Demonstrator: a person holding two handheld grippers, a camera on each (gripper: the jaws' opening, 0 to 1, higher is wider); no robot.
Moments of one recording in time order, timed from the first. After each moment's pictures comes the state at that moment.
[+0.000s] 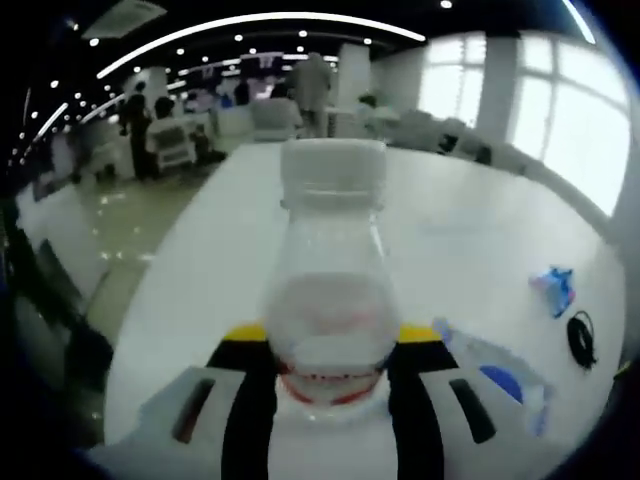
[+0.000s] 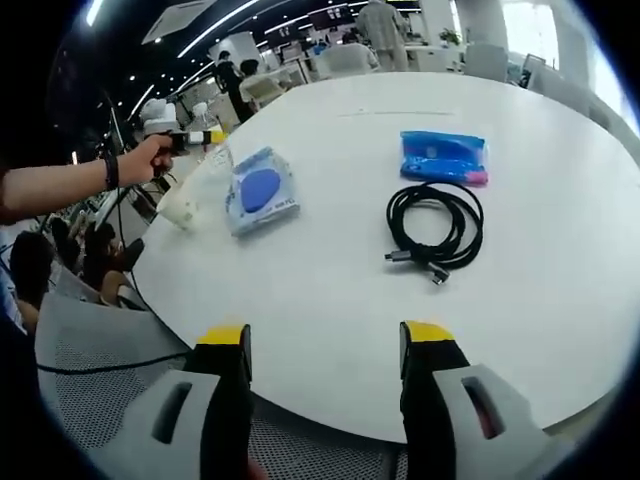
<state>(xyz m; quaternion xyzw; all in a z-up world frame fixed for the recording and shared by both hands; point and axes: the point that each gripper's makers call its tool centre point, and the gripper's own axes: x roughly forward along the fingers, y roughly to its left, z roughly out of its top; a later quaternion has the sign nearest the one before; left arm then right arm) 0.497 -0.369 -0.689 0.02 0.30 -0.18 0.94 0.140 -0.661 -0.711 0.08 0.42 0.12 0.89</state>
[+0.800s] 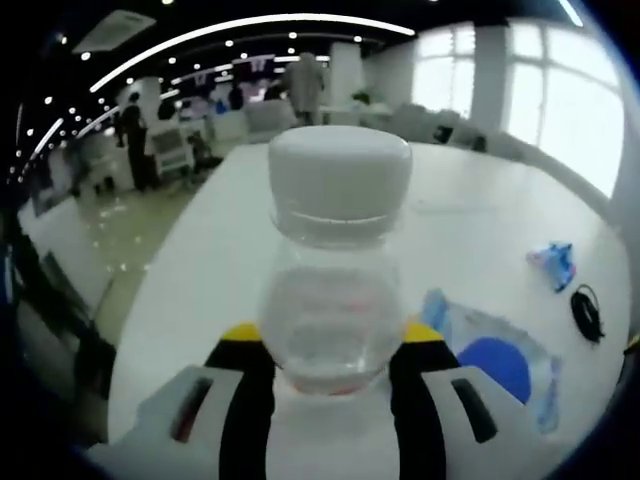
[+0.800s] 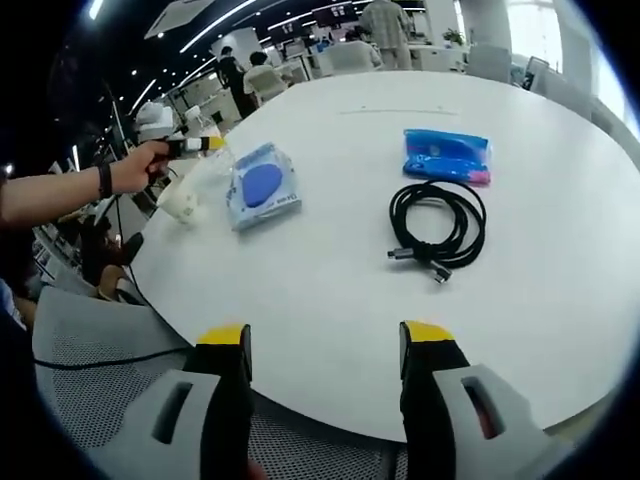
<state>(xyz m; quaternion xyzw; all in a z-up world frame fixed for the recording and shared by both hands) 0.478 -0.366 -0.698 0.05 0.30 -0.19 0.94 0.138 -0.658 -0.713 0.07 0.43 0.12 0.89</state>
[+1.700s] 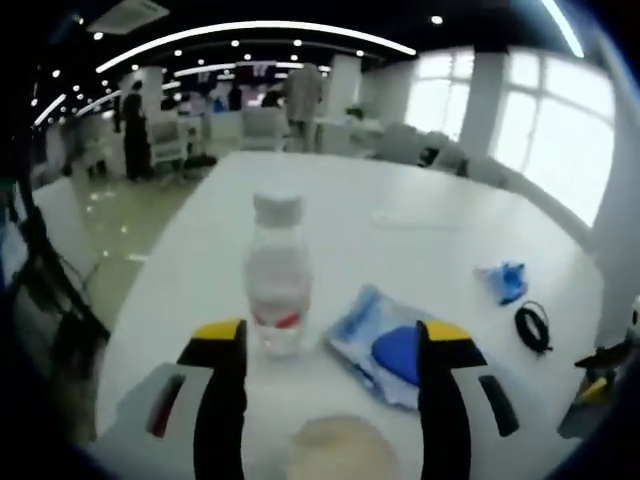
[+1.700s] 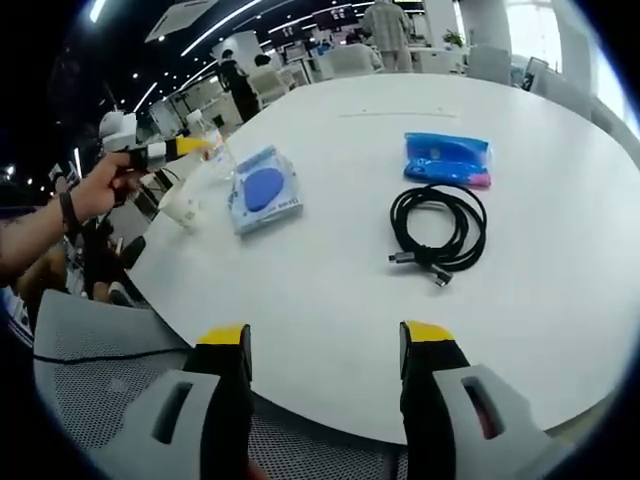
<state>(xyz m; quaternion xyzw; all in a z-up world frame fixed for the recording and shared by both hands) 0.393 -0.375 -0.647 -0.02 0.28 -0.21 0.94 0.140 -0.660 -0.710 0.07 0.42 0.13 0.90</state>
